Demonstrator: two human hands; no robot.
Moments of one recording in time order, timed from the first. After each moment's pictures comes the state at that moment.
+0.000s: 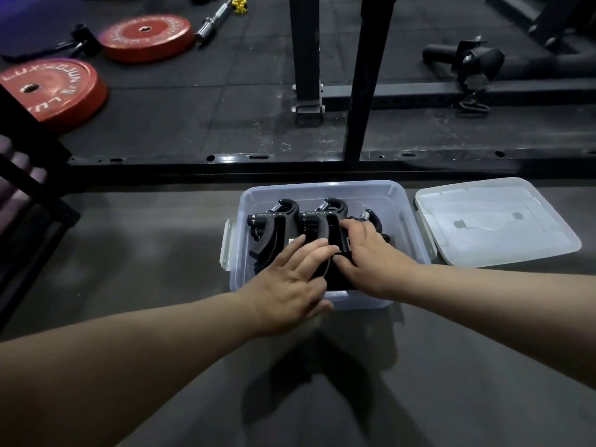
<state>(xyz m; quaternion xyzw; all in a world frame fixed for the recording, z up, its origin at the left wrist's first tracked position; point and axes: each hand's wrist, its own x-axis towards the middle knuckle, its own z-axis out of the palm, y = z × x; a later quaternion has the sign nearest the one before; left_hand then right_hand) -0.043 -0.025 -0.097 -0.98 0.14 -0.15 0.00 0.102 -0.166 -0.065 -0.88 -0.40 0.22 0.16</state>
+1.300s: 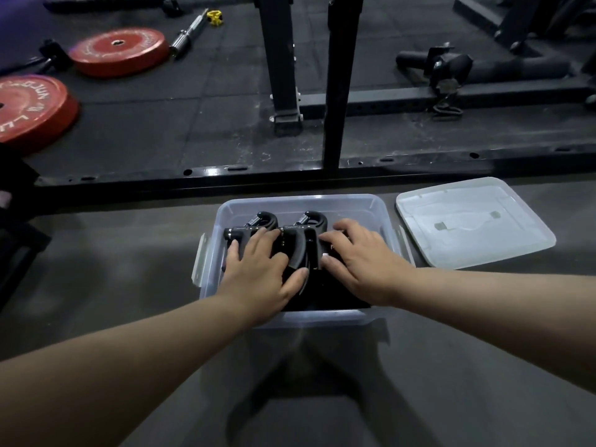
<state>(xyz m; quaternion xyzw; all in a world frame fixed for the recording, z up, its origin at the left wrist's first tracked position) -0.014 -0.020 -0.082 -0.98 -0.19 0.02 -0.07 0.129 -0.183 -0.071 -0.85 -0.50 0.11 0.11</state>
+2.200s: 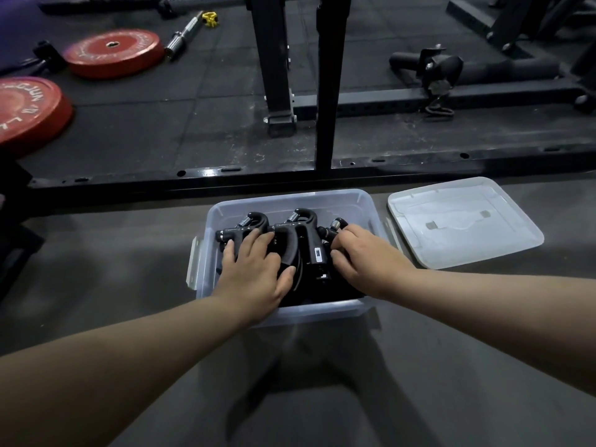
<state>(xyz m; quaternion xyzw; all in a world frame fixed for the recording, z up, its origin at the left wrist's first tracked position) -0.010 -0.025 -0.087 -0.98 -0.19 0.02 -0.08 0.144 -0.197 -0.081 -0.86 -0.47 0.10 0.16</state>
